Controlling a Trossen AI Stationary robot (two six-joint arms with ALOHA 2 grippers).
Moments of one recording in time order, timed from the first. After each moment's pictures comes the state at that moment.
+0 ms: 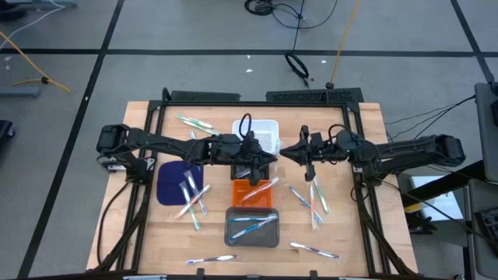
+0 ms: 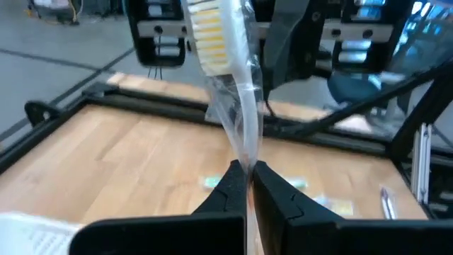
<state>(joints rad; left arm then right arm) -0.01 1.66 1.17 0.24 -0.05 -0.16 -0.06 1.01 0.52 0.56 -0.11 0.17</state>
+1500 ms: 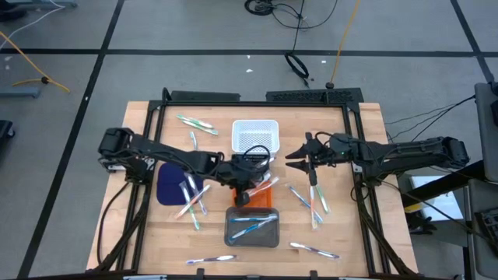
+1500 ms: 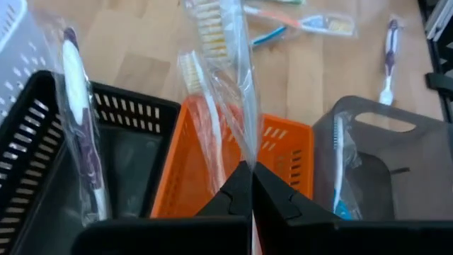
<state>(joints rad) -0.13 1.71 1.17 -0.24 0.00 -0.35 -0.06 0.92 0.52 0.15 -0.11 0.17</state>
